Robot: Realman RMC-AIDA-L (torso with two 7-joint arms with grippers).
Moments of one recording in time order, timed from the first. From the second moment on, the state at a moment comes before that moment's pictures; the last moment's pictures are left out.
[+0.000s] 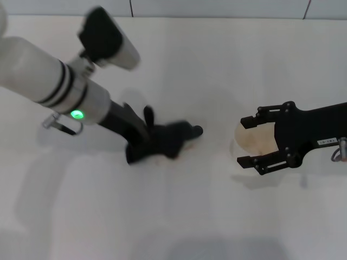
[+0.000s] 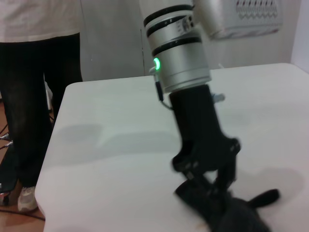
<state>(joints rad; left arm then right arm) -0.77 -2.08 1.39 0.84 2.34 1.26 -2.08 0.34 2.01 -1.27 -1.26 -1.86 -1.52 1.63</state>
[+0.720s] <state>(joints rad) -0.87 -2.09 1.32 0.73 2.38 1.17 -2.05 0.36 2.01 -1.29 -1.24 -1.86 -1.47 1.62</state>
